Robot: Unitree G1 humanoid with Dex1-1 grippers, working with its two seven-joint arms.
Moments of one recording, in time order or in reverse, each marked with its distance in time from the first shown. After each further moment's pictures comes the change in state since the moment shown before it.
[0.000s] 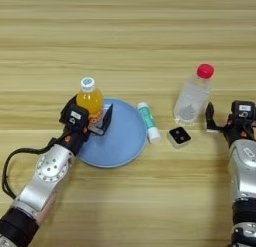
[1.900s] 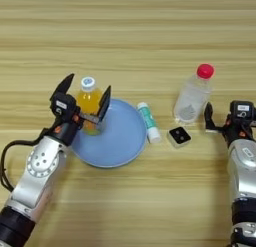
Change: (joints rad) left arm 0.029 0.002 0.037 -0.187 -0.119 -0.063 -0.098; right arm 0.000 0.002 0.009 0.000 -0.001 -0.001 -0.002
